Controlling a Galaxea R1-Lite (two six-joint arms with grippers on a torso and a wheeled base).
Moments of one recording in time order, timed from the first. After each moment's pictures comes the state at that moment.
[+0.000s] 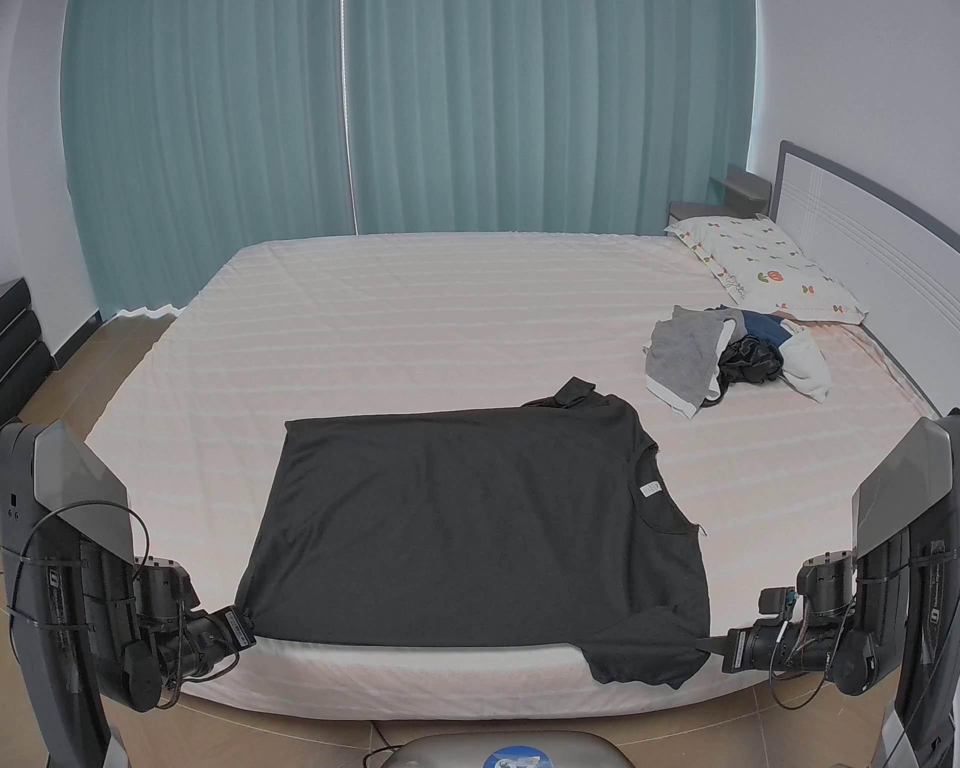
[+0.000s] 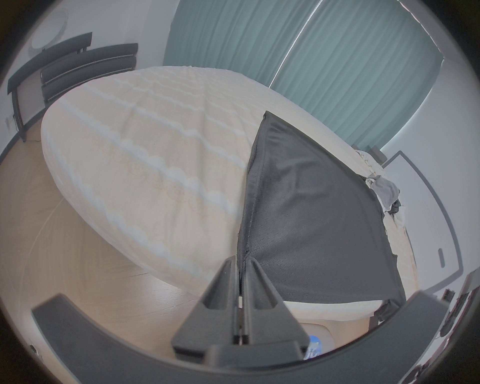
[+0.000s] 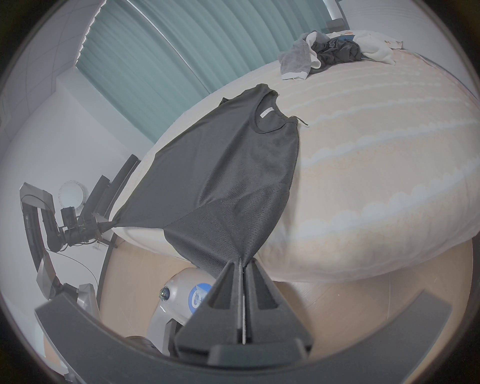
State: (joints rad) left arm 0.03 2.37 -0.08 -1.54 -0.09 -0.49; right arm 0.11 2.40 -0.06 -1.55 0.39 0.26
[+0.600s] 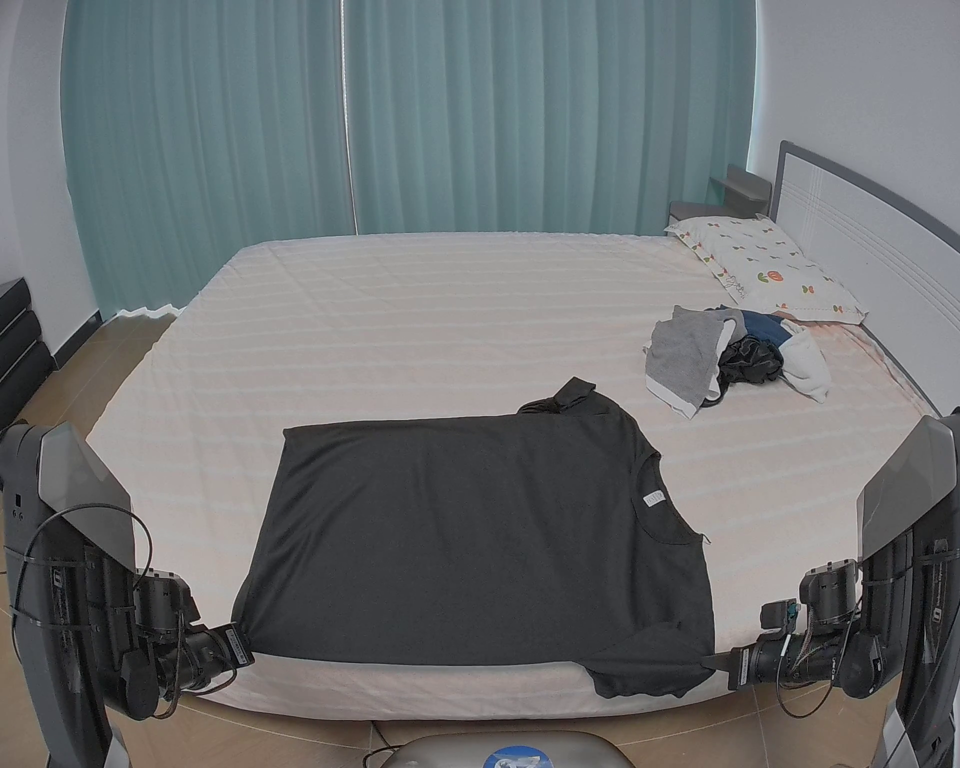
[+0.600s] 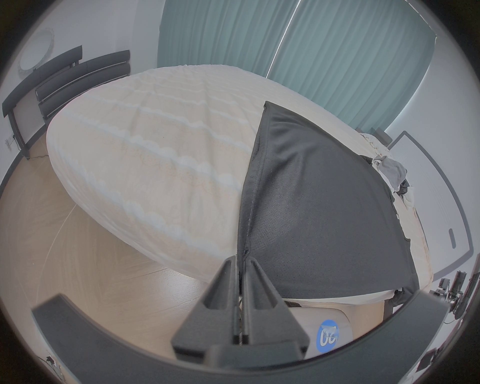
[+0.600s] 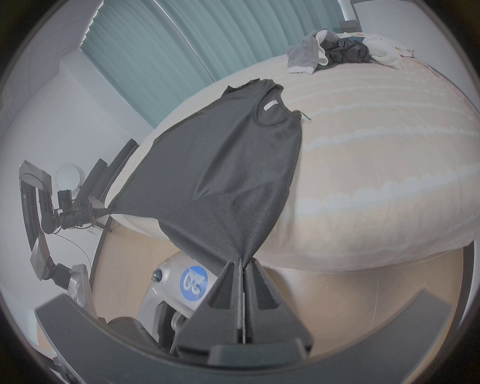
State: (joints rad) left arm 0.03 2.39 -0.02 -1.55 -0.06 -0.41; right arm 0.10 2.39 -0.02 -1.50 0.38 0.14
